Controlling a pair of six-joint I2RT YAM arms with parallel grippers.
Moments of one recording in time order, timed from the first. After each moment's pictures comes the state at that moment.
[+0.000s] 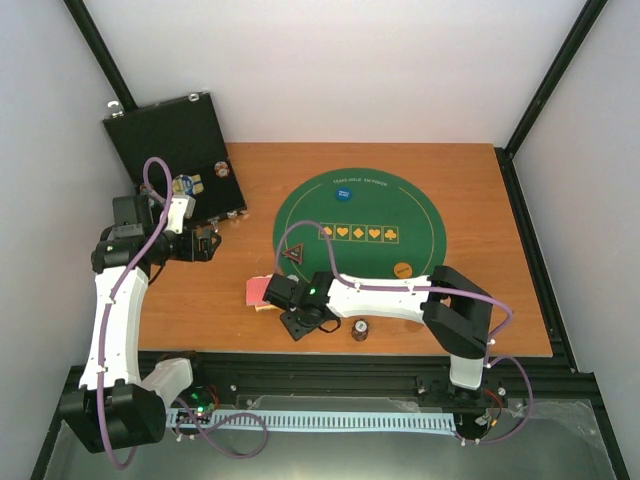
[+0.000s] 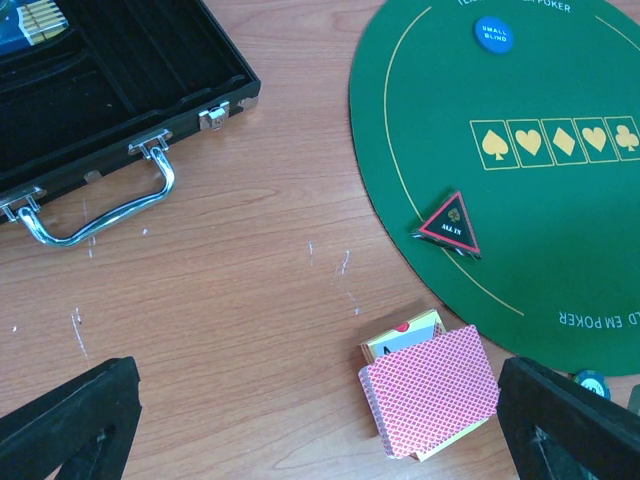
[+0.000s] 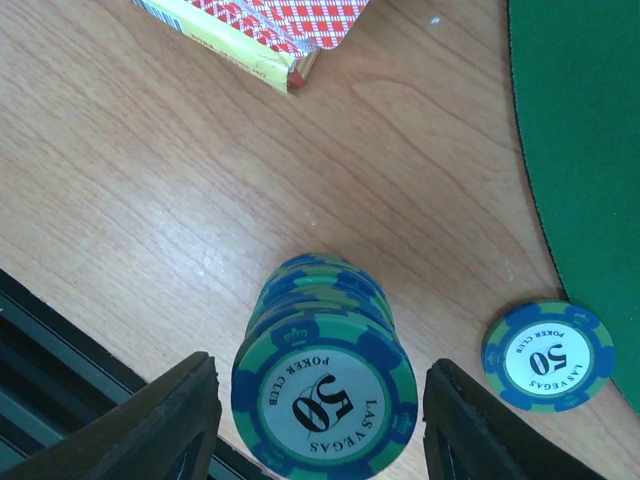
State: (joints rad) left arm 0.18 1.02 1.04 -0.92 0.43 0.15; right arm 1.23 1.84 1.30 -0.76 0.09 0.56
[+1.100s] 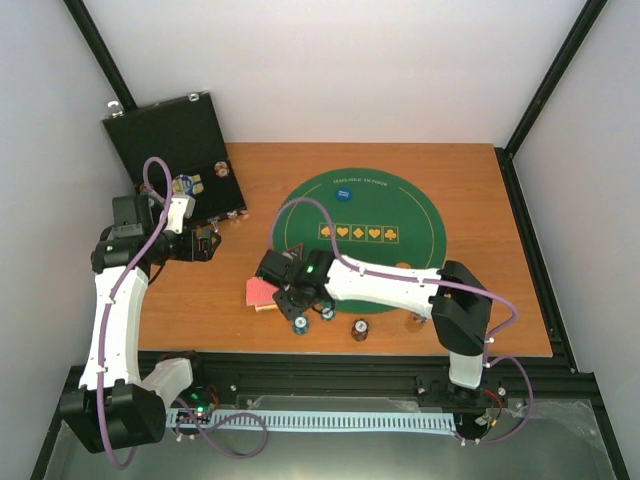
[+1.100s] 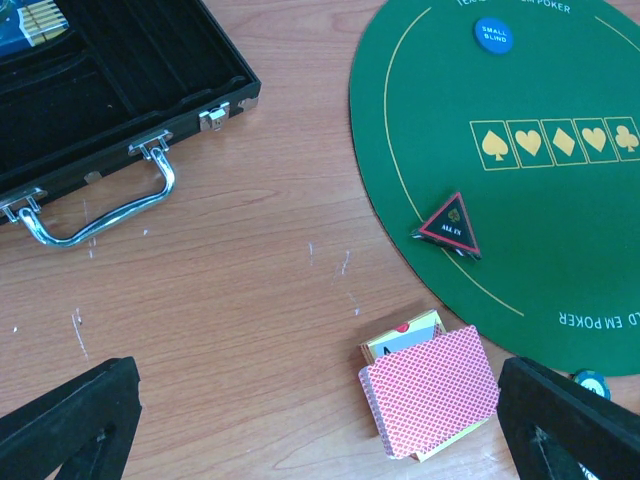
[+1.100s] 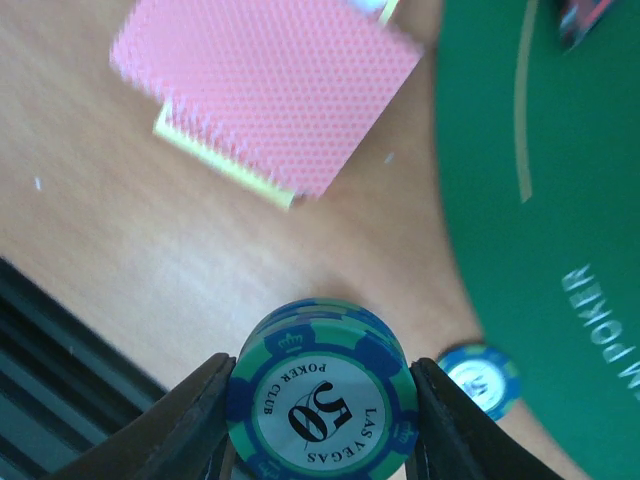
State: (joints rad) left arm 0.18 1.02 1.04 -0.92 0.43 0.15; right arm 1.21 1.86 1.47 -0.88 0.11 0.52
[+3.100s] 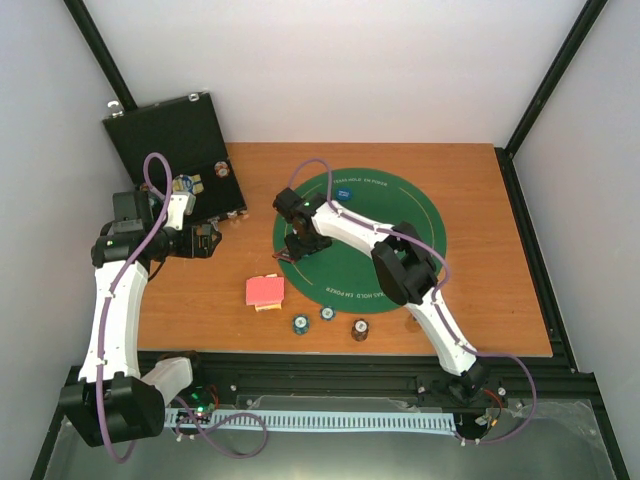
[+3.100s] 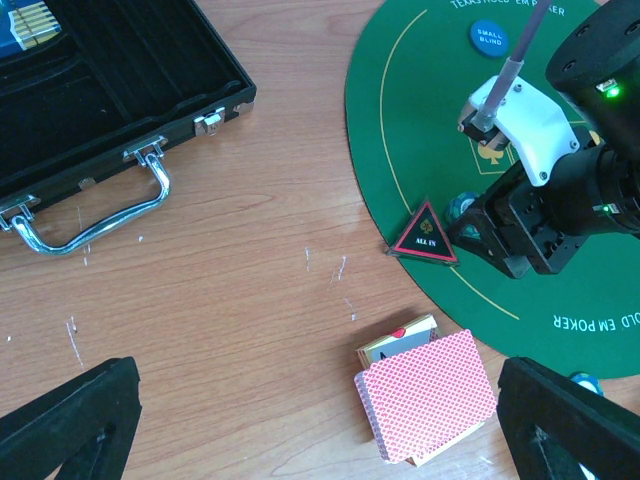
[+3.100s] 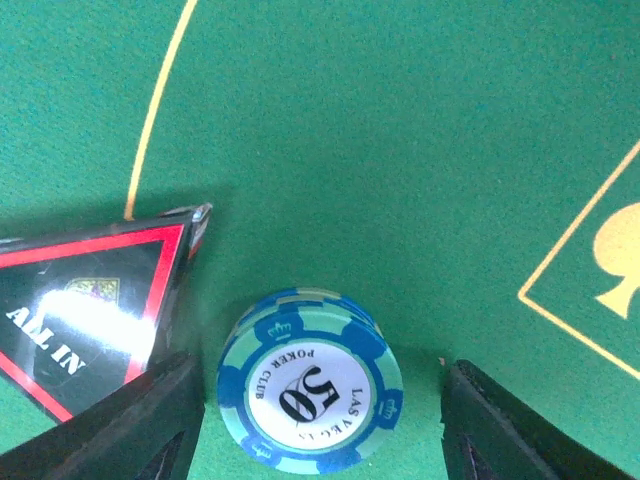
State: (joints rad) left arm 0.18 1.06 1.06 -0.92 0.45 0.16; right arm 0.81 2.39 2.02 -0.98 0.07 0.29
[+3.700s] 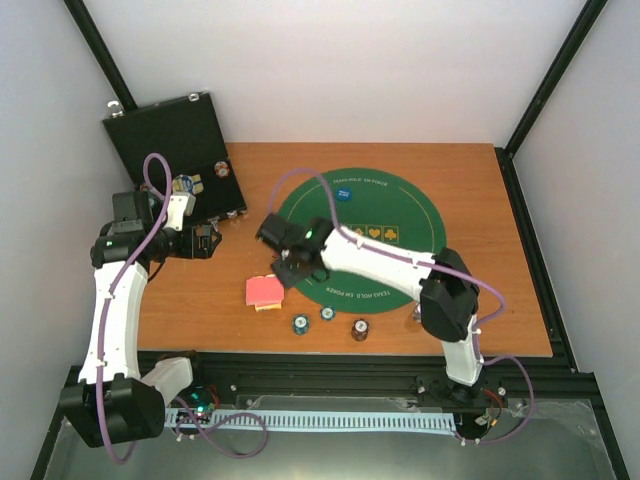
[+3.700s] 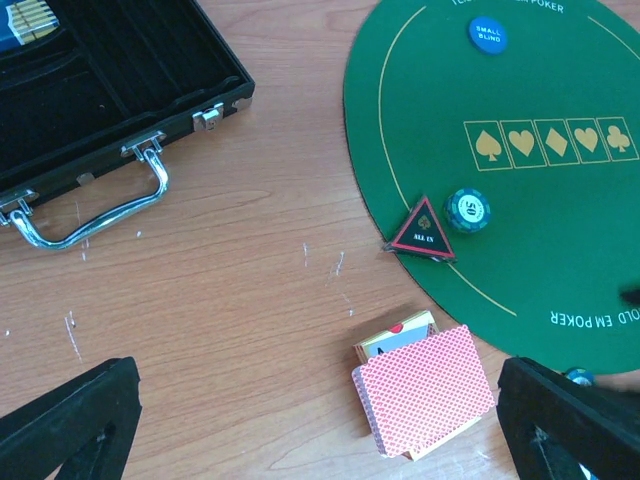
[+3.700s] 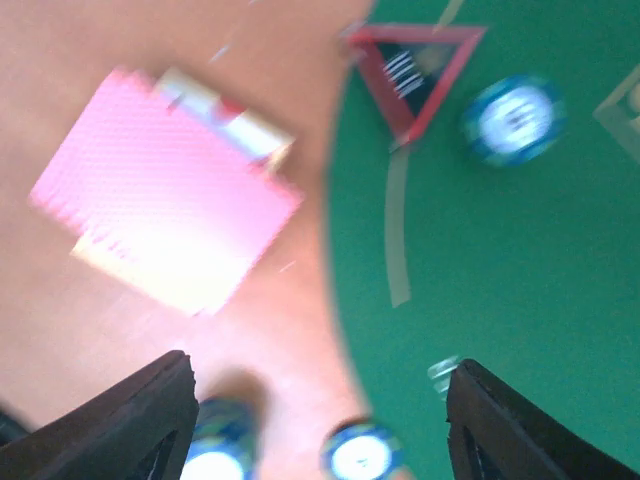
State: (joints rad) left arm 0.18 1.05 1.06 -0.94 0.45 0.16; right arm 1.00 1.99 1.78 -1.00 0.15 0.34
